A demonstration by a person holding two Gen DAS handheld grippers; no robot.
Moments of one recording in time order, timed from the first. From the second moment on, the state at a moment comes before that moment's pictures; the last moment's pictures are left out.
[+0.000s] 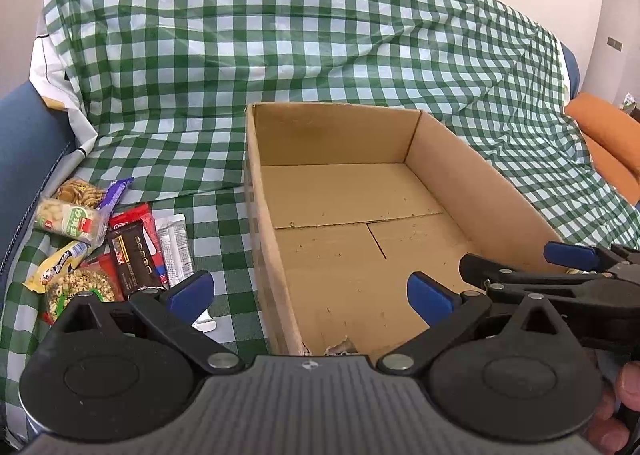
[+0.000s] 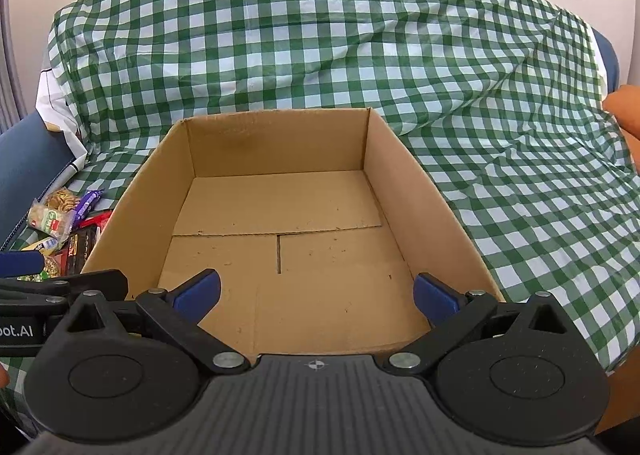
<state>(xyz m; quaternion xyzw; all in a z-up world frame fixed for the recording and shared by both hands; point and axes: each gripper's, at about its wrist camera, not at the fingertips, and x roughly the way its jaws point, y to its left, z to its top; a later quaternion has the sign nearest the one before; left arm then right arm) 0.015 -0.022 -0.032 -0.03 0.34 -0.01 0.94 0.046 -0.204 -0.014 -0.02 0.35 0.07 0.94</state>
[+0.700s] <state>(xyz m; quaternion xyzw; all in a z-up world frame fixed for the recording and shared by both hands) 0.016 -0.021 -0.033 -0.04 0.34 -0.02 0.94 0.047 -0.205 -0.015 -0.01 0.34 0.08 0.94</state>
